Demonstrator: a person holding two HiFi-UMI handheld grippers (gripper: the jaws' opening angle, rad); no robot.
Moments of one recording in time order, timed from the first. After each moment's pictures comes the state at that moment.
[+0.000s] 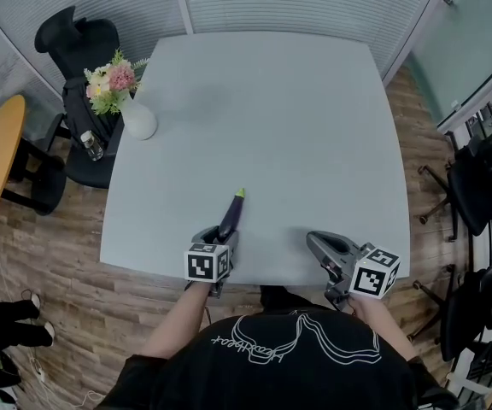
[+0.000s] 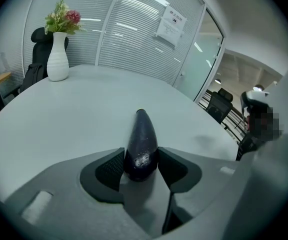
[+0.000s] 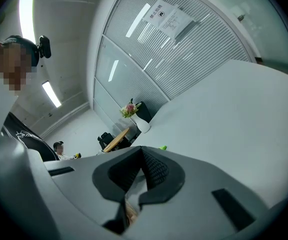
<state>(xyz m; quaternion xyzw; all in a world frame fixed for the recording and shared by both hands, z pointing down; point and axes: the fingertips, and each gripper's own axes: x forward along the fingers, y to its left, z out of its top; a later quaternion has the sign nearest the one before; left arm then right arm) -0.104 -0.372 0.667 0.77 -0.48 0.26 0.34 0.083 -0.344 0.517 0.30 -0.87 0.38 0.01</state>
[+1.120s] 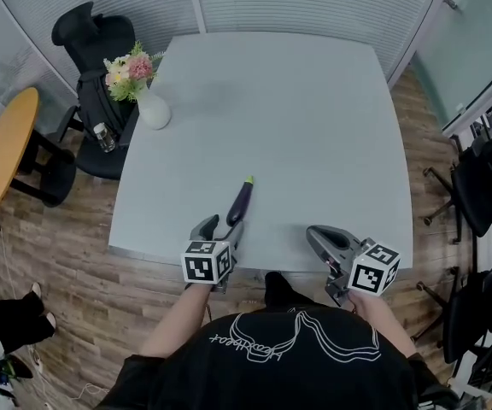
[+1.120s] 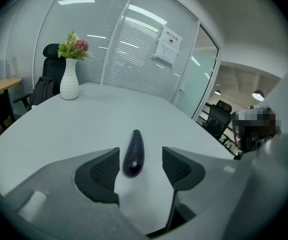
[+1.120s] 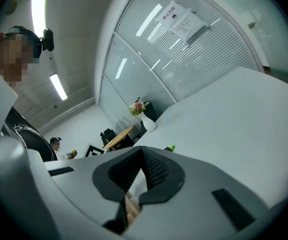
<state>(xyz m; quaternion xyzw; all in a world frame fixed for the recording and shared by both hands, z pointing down) -0.110 -0.345 0.599 0.78 -0.52 0.18 0.29 0.069 -0.310 0.500 0.29 -0.89 0.34 0.01</state>
